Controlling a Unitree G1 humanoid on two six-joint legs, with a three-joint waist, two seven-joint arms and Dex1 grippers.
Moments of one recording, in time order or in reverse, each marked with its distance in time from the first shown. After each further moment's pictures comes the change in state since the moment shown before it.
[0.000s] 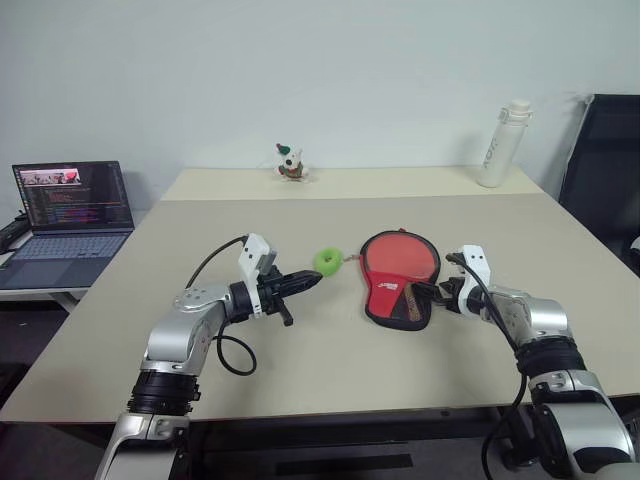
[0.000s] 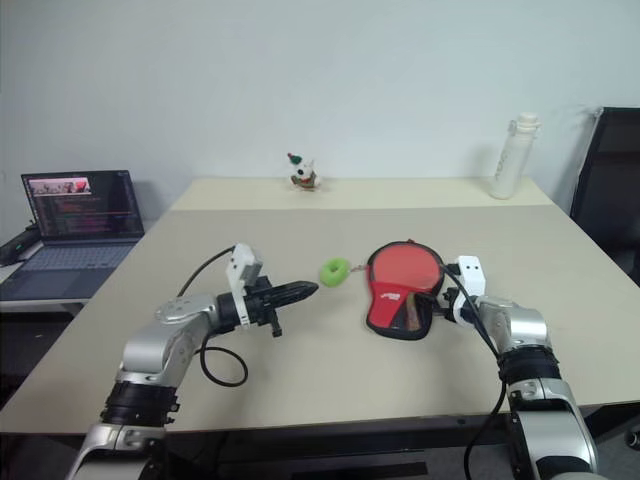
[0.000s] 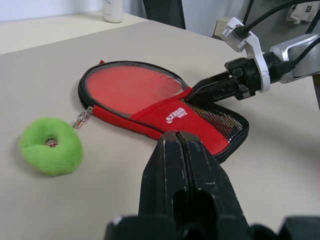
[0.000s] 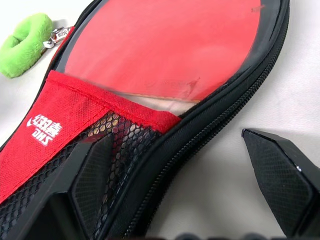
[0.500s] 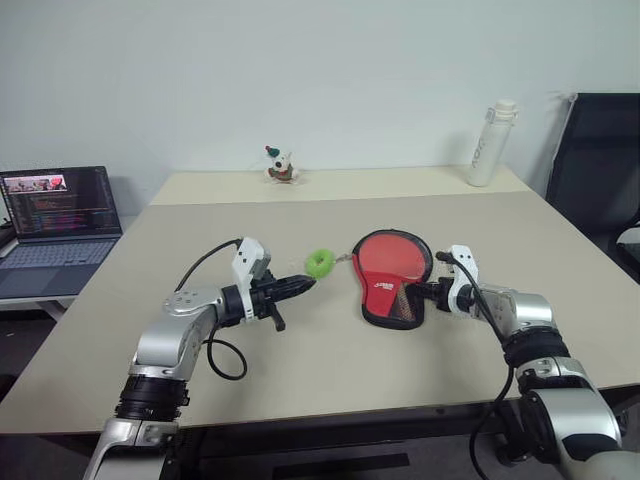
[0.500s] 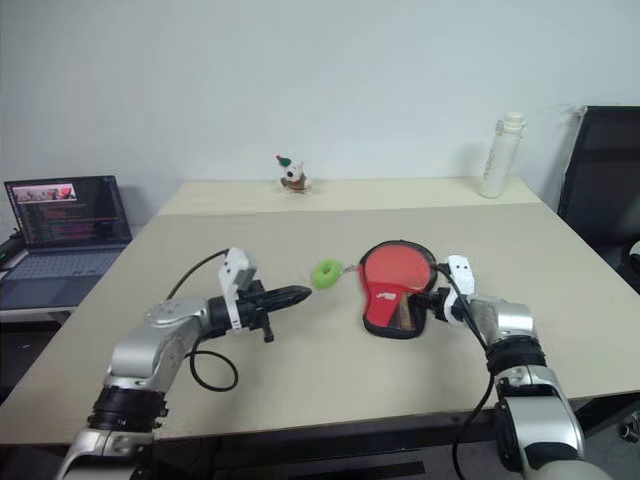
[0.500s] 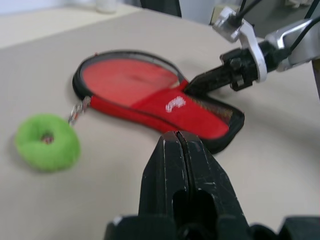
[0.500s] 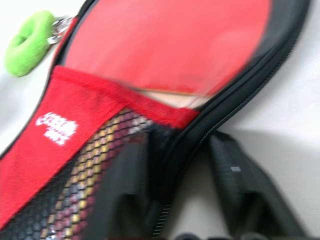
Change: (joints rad) left arm 0.054 0.062 -0.014 -0.021 -0.001 -0.004 -0.016; right arm -0.065 0.051 0.000 0.114 -0.031 0.014 0.069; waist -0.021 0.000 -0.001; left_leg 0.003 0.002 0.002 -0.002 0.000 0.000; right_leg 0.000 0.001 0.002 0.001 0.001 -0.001
